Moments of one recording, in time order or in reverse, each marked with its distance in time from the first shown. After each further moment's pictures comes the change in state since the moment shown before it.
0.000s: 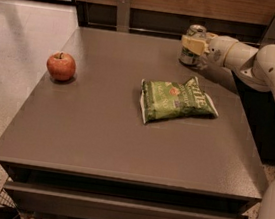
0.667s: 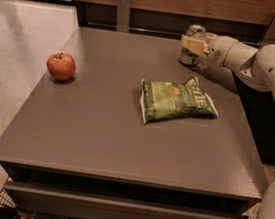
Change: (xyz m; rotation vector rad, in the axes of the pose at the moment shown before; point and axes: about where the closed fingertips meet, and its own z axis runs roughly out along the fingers) arm 0.000 0.002 0.002 -0.004 0.000 0.001
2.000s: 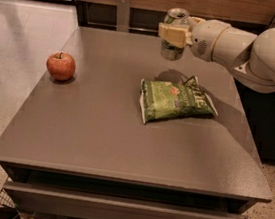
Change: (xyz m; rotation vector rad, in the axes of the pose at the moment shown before) arm -0.085 0.162 -0.023 -0.014 0.012 -0.097
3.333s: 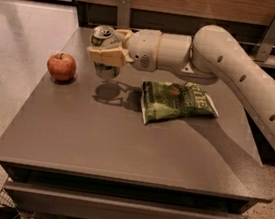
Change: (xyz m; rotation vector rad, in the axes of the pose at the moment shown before) arm 0.011 0.182 0.065 -0.529 -0.015 -0.071
